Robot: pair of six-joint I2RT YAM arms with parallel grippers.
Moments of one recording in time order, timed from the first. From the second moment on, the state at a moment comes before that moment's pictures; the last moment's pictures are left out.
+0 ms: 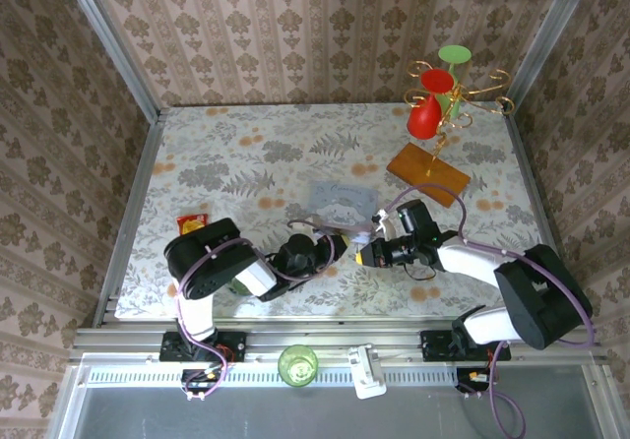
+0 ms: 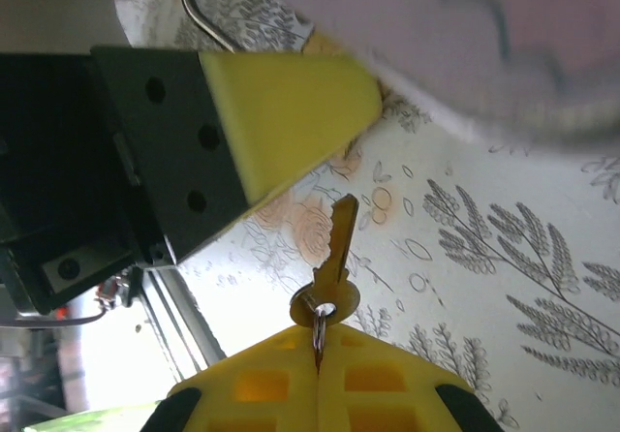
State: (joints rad) left arm -1.01 1.85 0.45 1.06 0.00 -1.20; right arm 0.41 1.39 0.48 0.00 -0.76 0.45
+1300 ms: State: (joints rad) left arm -1.00 1.63 0.55 0.48 0.05 -1.19; right arm 0.38 1.38 0.46 0.05 -0.61 0.52
